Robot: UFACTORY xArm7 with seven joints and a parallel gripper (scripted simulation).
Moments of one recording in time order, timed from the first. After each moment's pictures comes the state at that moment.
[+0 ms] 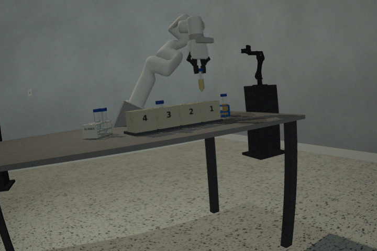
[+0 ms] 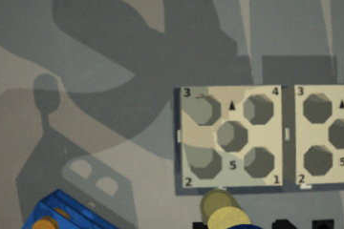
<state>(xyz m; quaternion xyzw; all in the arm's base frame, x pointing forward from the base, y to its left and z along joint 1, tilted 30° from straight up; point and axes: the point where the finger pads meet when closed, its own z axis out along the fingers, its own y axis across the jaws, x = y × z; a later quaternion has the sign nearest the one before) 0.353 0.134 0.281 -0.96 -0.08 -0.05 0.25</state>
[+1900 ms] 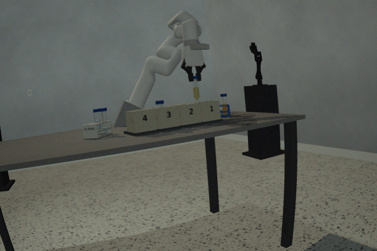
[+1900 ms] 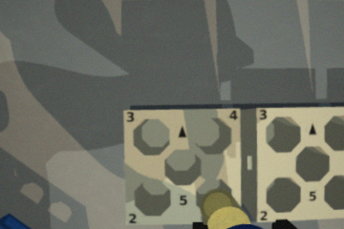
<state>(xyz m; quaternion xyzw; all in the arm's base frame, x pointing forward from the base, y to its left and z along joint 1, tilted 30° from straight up) 0.387 0.113 0.228 -0.96 -0.08 -0.05 0.25</state>
